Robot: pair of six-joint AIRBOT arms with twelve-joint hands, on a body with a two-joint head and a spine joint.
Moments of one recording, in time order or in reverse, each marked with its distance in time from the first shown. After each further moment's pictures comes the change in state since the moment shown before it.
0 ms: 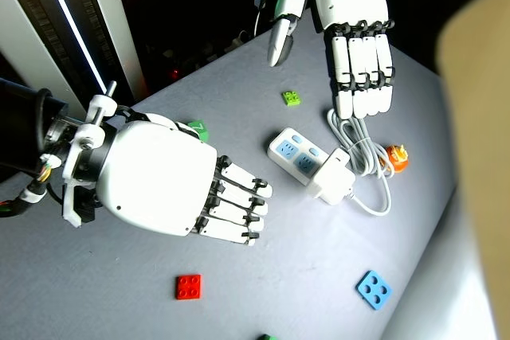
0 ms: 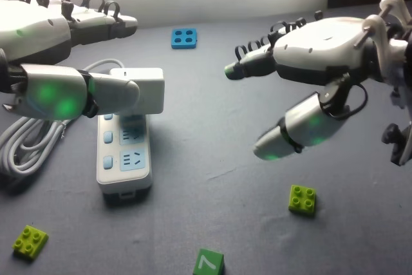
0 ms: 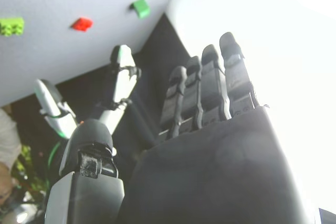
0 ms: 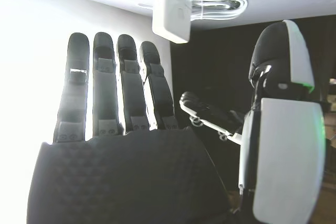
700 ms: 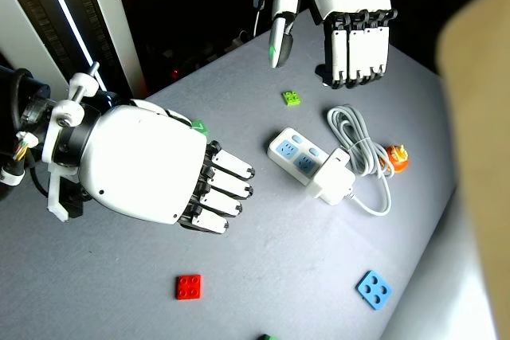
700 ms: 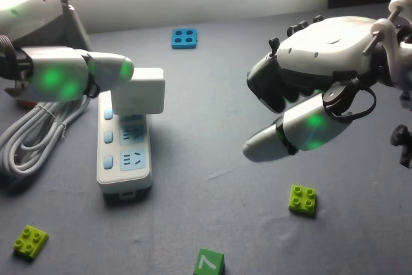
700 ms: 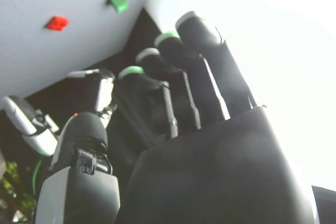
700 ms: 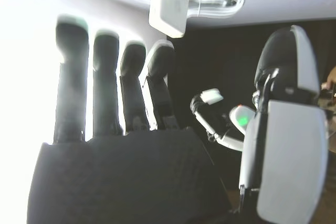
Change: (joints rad) left arm -0.013 0.002 -0.060 -0.020 -0.197 0.041; right arm 0.017 0.041 -0.056 0.000 -0.023 -0.031
